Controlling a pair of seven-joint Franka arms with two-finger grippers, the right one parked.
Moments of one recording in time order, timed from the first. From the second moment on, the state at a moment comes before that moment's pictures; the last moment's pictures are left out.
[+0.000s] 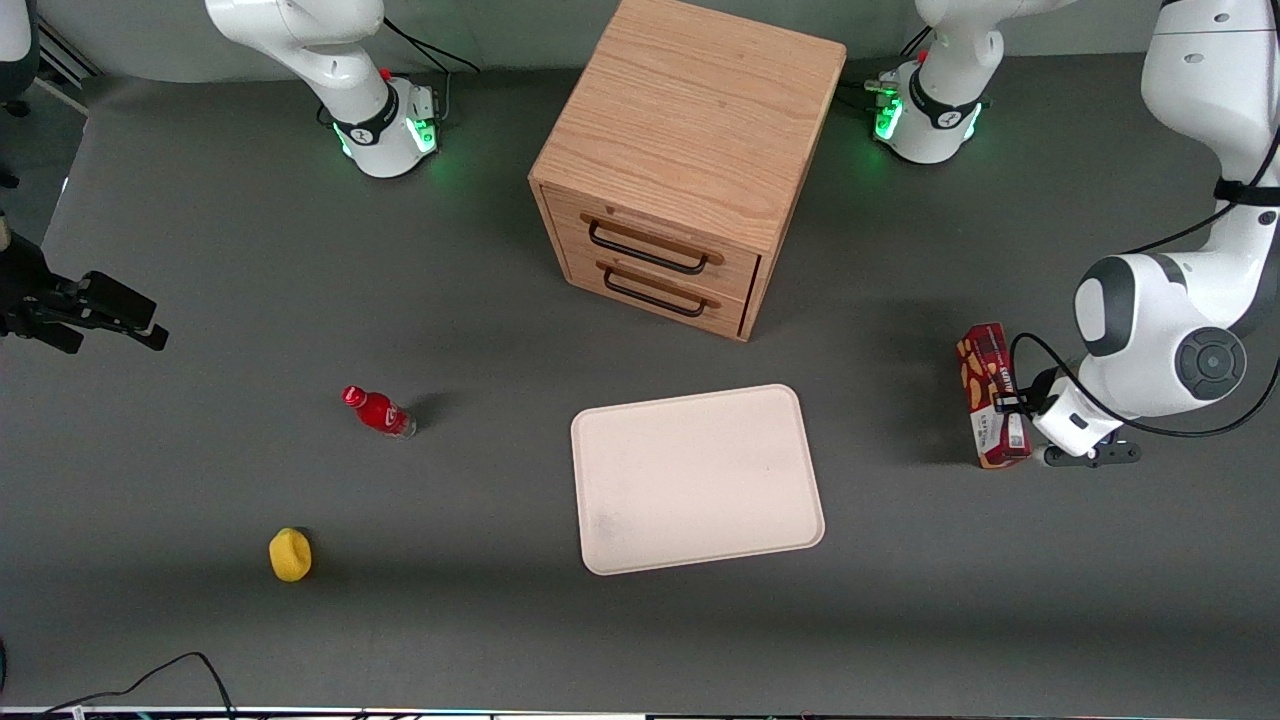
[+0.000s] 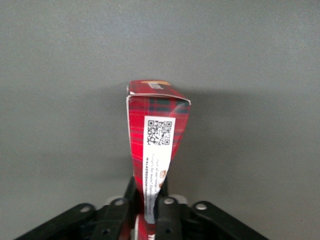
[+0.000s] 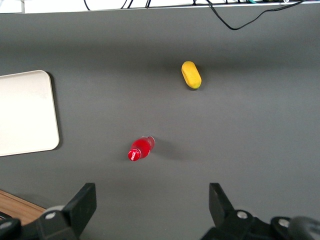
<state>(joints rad) 0.18 0.41 -0.15 -1.95 0.02 2.21 -0.03</state>
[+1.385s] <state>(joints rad) -0.28 0.76 -0.19 -1.29 0.06 1.94 -0.59</state>
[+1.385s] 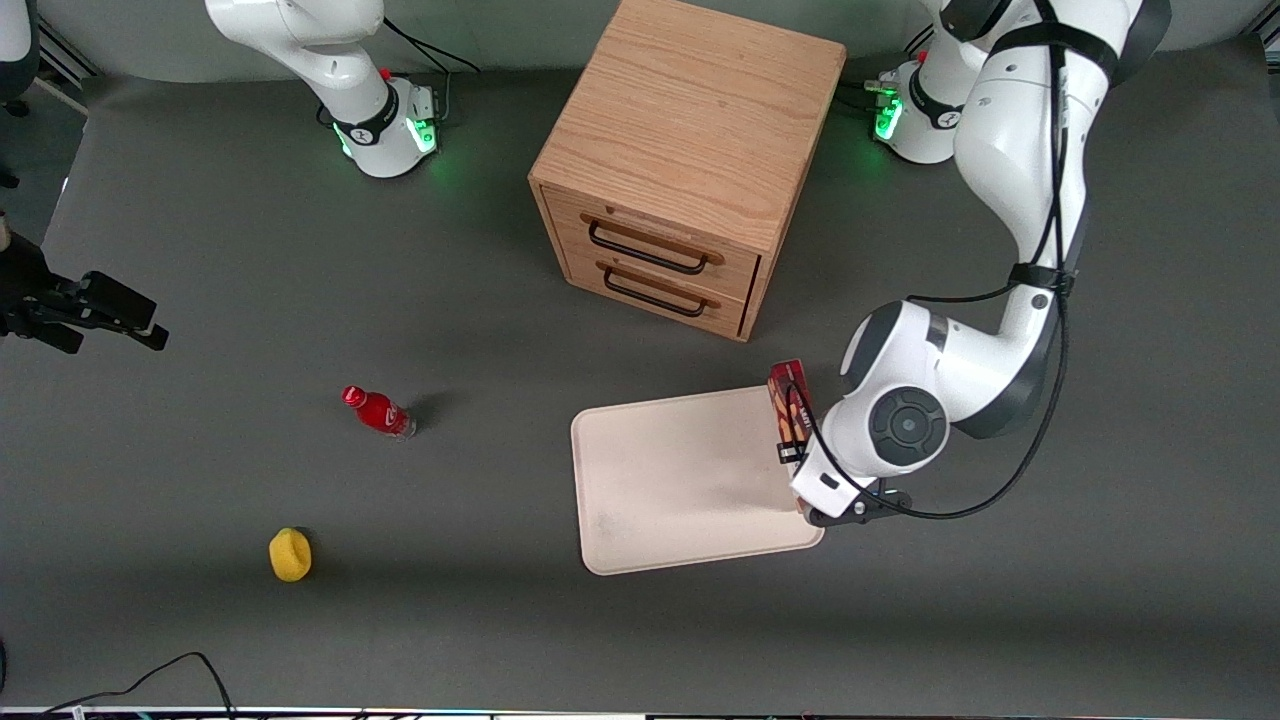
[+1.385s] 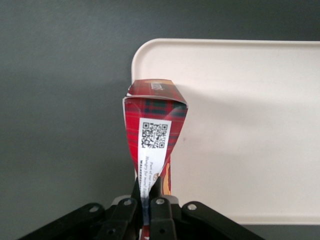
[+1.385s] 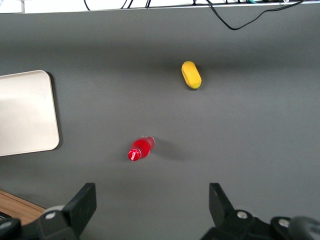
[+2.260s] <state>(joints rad) -0.30 0.81 -0.18 -1.27 0.09 2.03 -0.63</state>
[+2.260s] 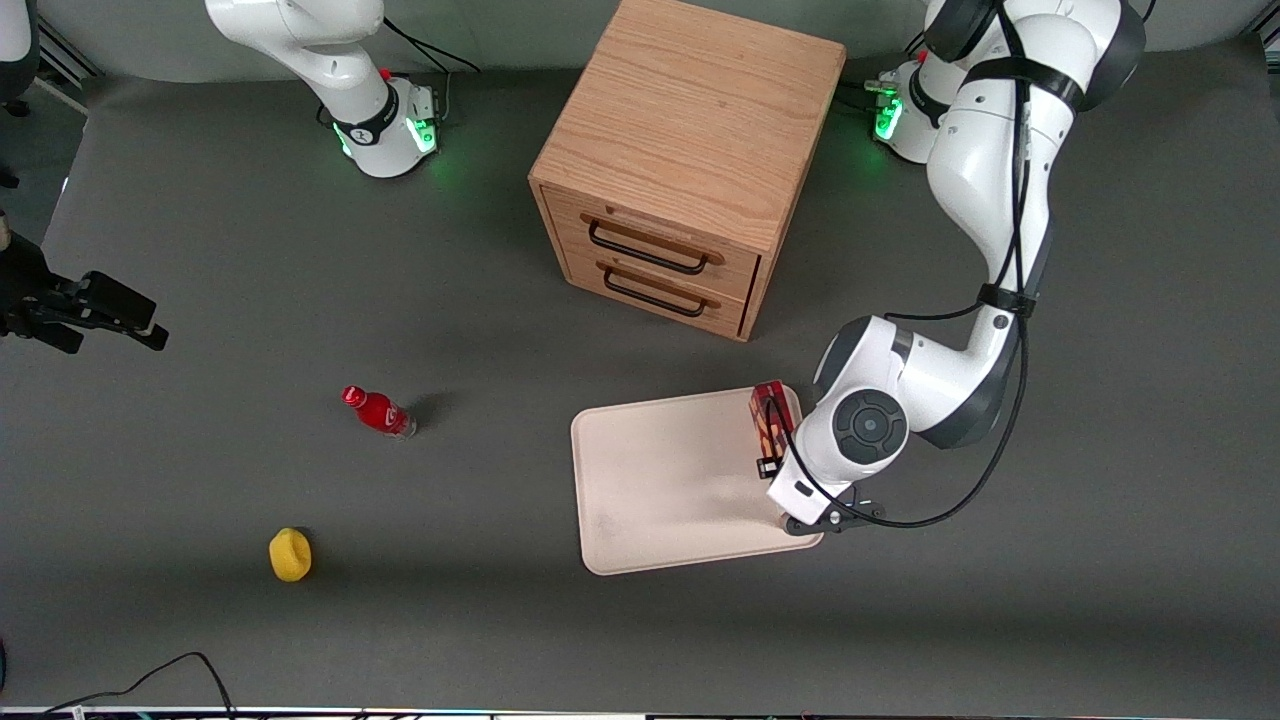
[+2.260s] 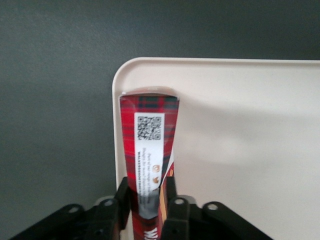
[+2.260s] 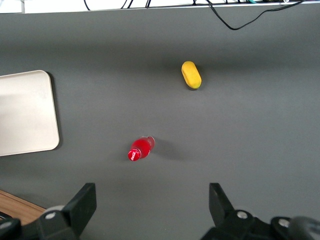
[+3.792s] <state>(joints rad) 0.15 0.02 -0.14 -1.82 0.05 1.80 -0.05</state>
